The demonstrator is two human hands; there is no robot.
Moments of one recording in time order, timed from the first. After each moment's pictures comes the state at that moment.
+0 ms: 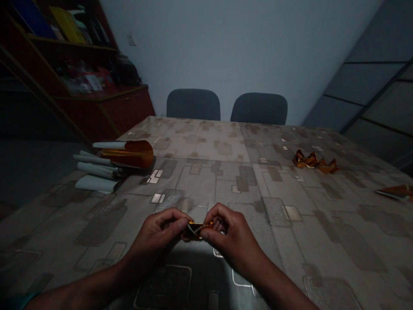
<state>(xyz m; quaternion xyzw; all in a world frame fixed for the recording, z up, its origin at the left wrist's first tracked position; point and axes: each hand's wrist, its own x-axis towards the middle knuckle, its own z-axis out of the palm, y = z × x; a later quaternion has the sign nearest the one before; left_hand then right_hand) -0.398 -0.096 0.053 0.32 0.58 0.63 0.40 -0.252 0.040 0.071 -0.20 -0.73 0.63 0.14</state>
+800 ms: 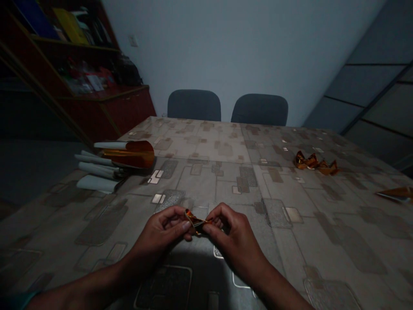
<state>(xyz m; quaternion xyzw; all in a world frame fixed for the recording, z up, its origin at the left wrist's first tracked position) -0.396 -0.090 0.039 0.24 0.52 0.68 0.46 -0.249 0.041 0.065 -0.20 -0.75 0.60 0.19</state>
